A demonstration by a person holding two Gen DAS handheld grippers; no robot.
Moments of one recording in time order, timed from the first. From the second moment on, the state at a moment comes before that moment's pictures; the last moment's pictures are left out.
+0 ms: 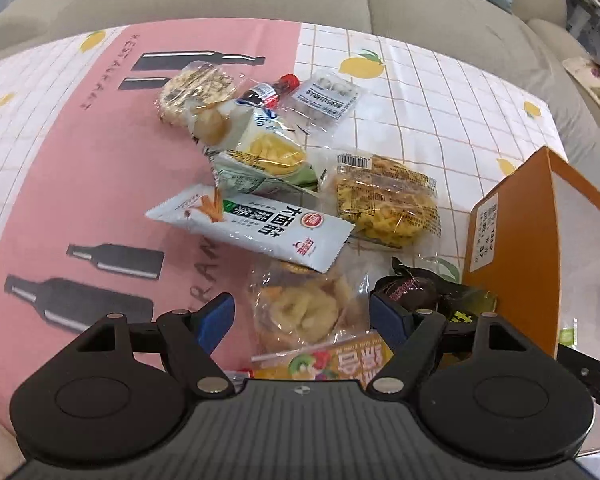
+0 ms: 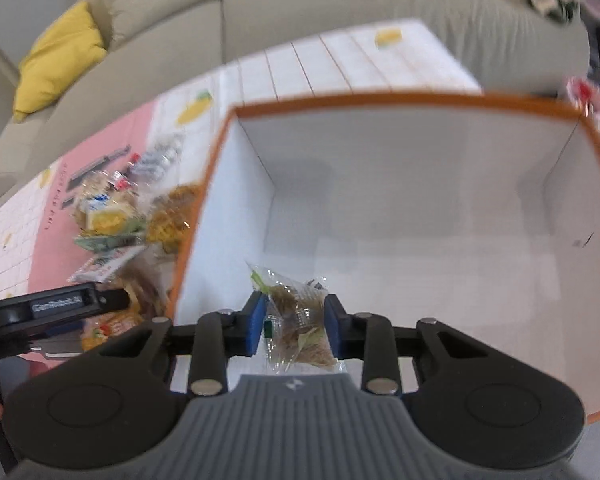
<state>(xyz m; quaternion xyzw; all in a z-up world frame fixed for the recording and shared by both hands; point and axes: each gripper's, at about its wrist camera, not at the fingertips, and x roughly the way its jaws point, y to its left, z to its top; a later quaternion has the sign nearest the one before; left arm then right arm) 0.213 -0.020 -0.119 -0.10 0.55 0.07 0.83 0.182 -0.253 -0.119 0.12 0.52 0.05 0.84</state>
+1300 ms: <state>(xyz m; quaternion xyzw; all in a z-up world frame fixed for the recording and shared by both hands) 0.168 -0.058 -0.002 -0.10 0.47 -0.15 0.86 0.153 -0.271 -0.093 0.15 0.50 0.04 0.85</state>
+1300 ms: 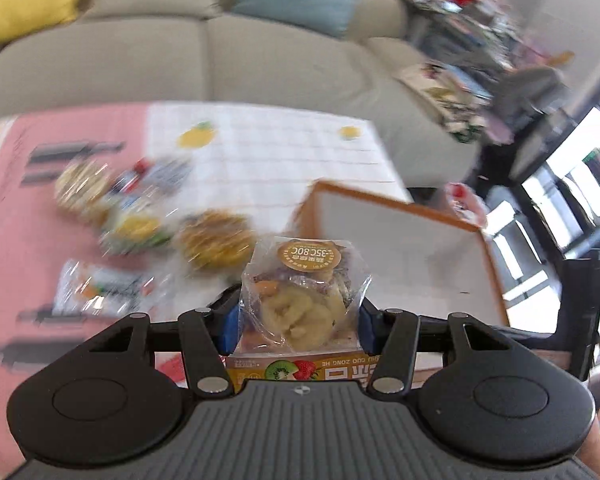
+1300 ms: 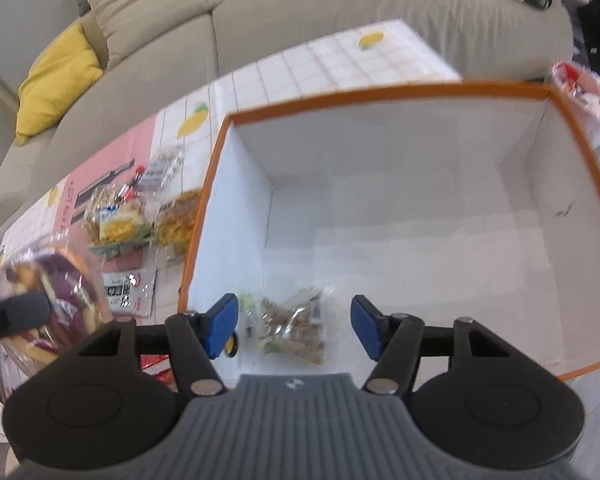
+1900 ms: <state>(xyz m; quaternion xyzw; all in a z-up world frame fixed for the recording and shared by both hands) 0.247 -0.193 -0.082 0.06 0.53 -0.24 0.81 0.153 -0.333 -0.111 0.12 0.51 0.00 0.85</state>
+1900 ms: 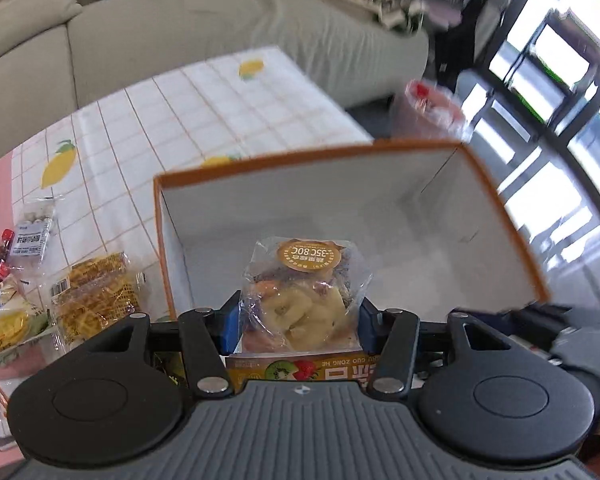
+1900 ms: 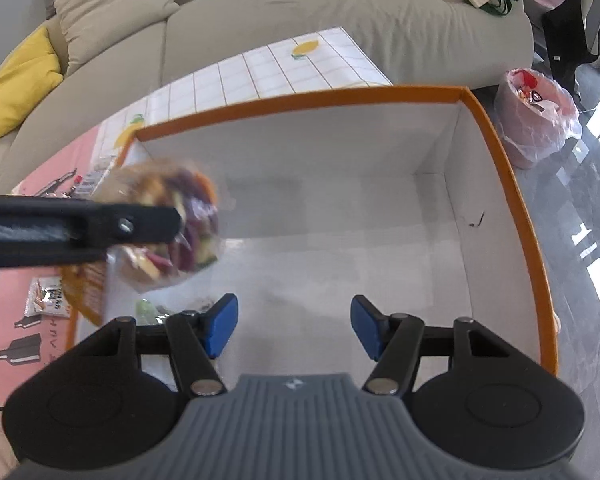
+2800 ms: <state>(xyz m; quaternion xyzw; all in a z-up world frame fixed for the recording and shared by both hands) 0.187 -0.131 -0.023 0.10 0.42 -0.26 0.86 0.128 -0.306 -0.083 0.11 0.45 -0.02 0.89</state>
